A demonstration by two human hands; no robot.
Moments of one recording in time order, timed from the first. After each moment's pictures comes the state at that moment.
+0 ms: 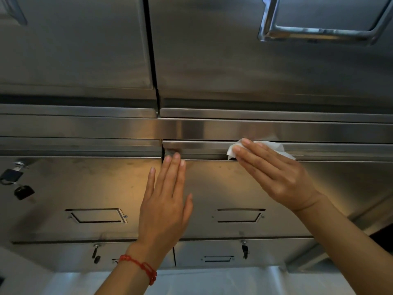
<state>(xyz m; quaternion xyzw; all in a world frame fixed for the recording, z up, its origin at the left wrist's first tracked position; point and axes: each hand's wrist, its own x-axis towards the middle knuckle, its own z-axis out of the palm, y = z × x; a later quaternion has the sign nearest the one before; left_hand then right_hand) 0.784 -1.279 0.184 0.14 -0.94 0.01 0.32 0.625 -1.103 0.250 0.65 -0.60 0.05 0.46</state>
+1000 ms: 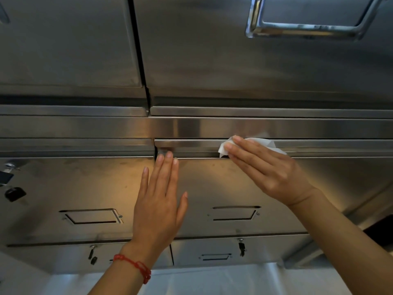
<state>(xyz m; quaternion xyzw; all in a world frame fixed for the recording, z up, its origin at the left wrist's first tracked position) 0.783 -1.278 0.179 0.14 -0.94 0.02 0.32 0.624 -1.101 0.254 0.66 -0.59 0.05 0.45</state>
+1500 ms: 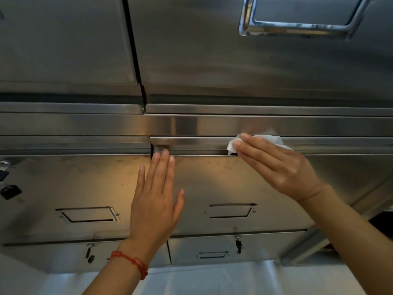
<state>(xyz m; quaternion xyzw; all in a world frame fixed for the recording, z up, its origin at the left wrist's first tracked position) 0.783 -1.277 0.179 0.15 -0.94 0.01 0.32 0.612 -1.081 0.259 0.66 -0.59 0.02 0.46</state>
